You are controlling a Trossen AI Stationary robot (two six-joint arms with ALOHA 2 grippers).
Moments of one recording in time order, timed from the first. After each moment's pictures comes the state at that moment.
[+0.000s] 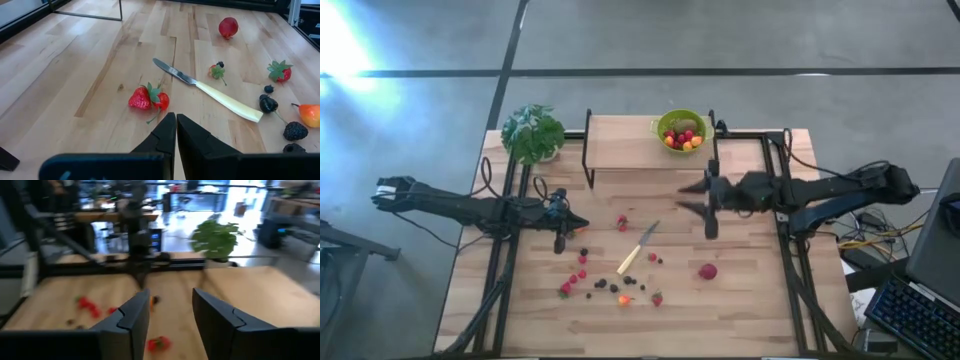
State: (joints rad) left arm -0.08 0.64 0.14 0.13 -0.14 -0.15; right arm 0.09 1.08 0.76 0.15 0.18 0.04
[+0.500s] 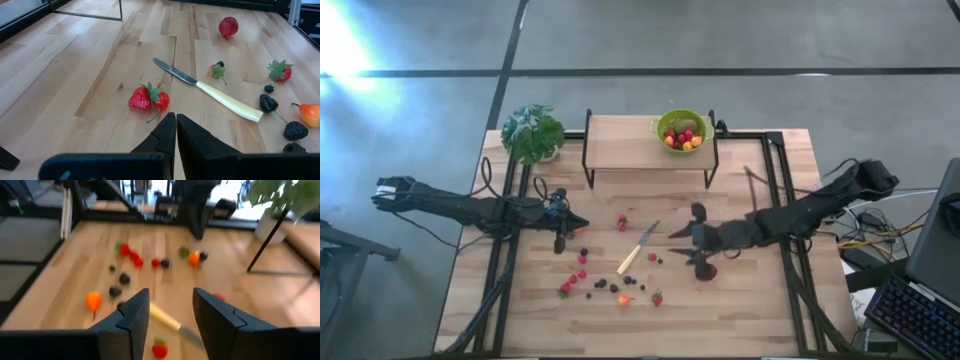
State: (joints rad) left arm -0.08 0.64 0.14 0.12 -0.14 -0.15; right arm 0.36 1.32 0.76 0.16 0.34 0.13
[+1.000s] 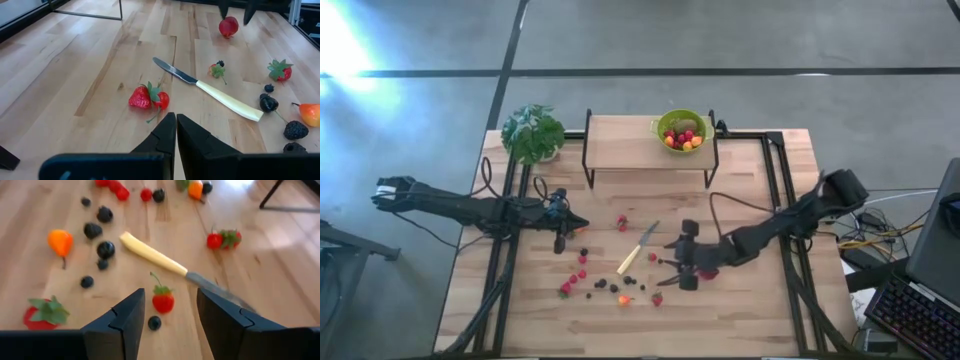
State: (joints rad) left arm -0.08 0.64 0.14 0.12 -0.14 -0.15; right arm 0.40 1.62 0.76 0.19 0.45 0.26
